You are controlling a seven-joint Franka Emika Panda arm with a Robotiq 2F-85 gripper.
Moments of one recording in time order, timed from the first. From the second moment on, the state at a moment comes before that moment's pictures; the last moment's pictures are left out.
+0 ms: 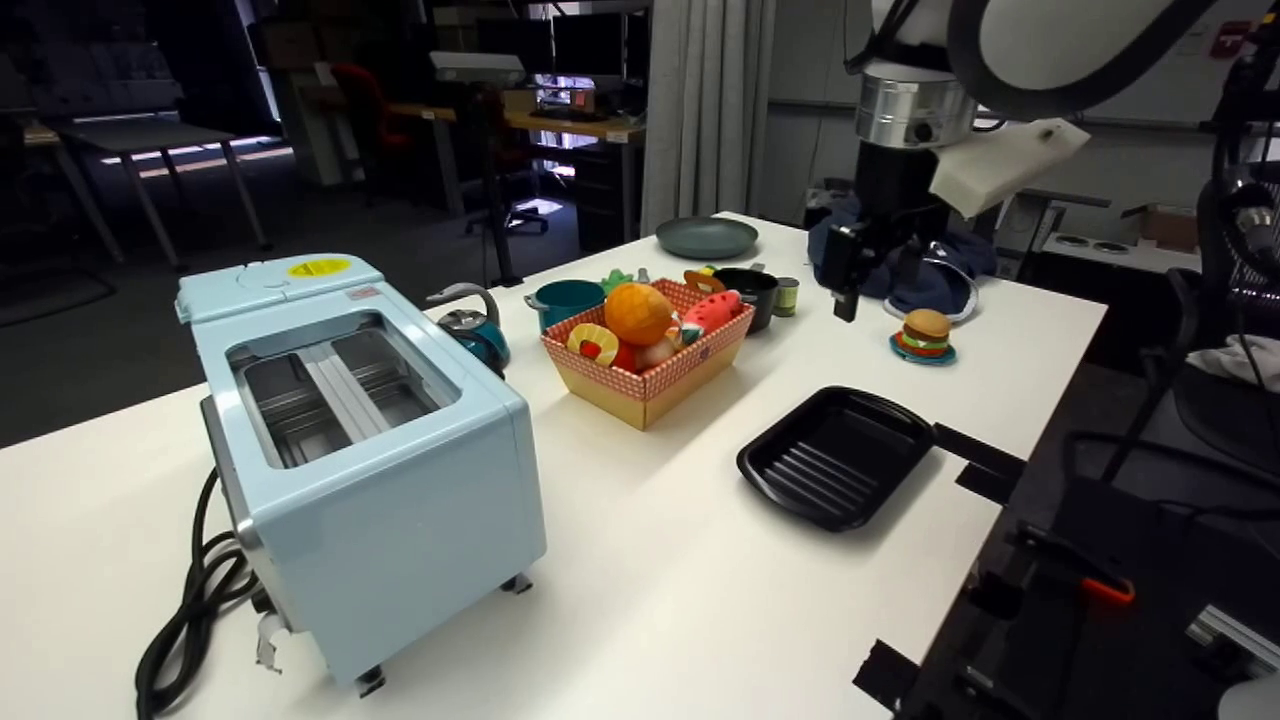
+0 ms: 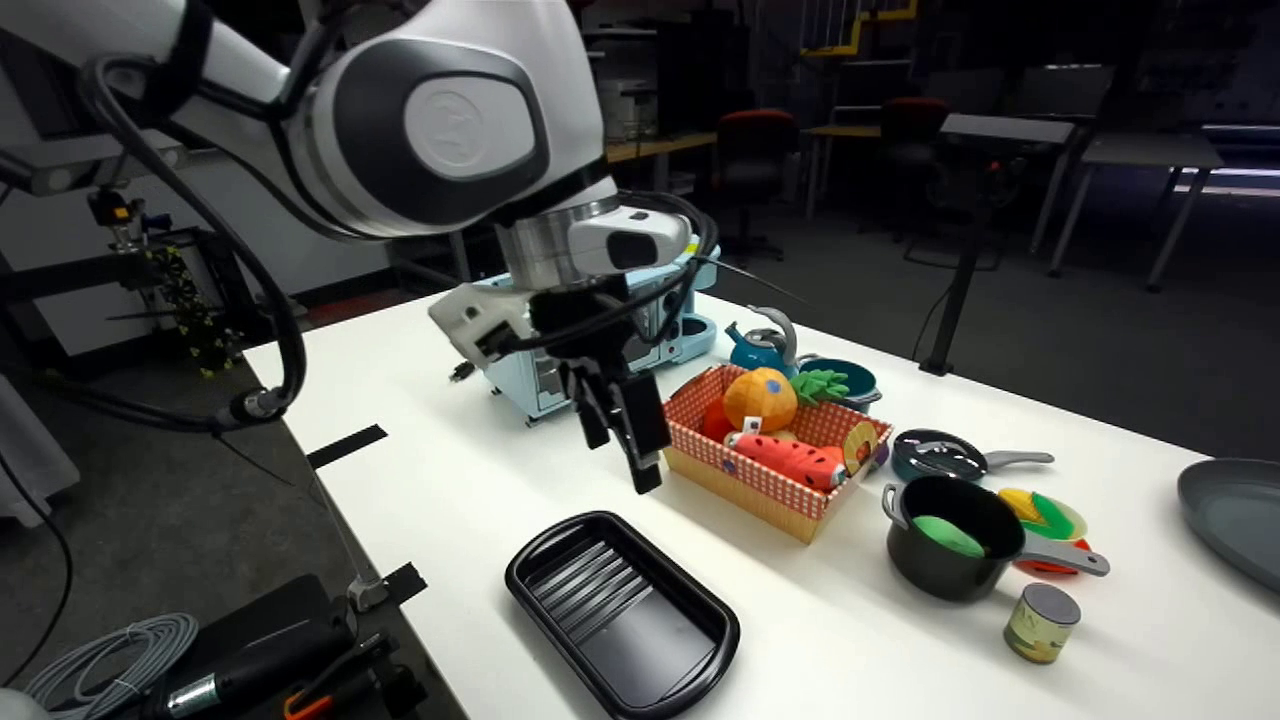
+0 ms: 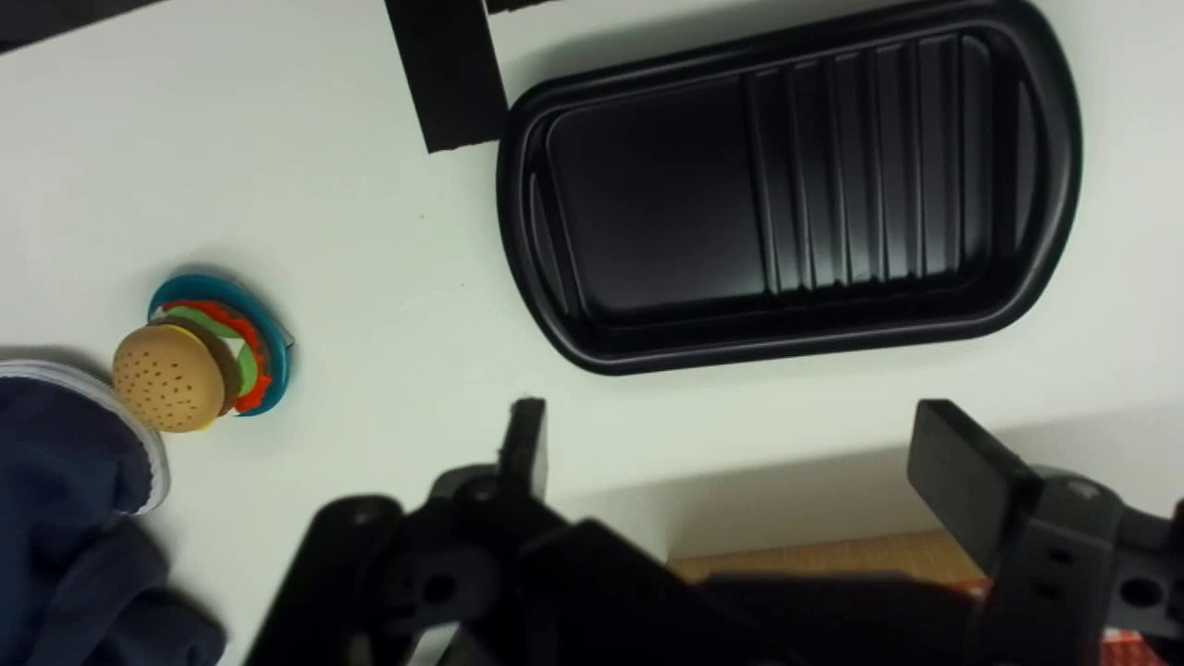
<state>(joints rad) -0.19 -0.35 0.09 -2.61 -0.24 2.33 0.29</state>
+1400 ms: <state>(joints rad) -0.21 -0.04 -0.05 -2.33 -0.25 2.39 0.37</state>
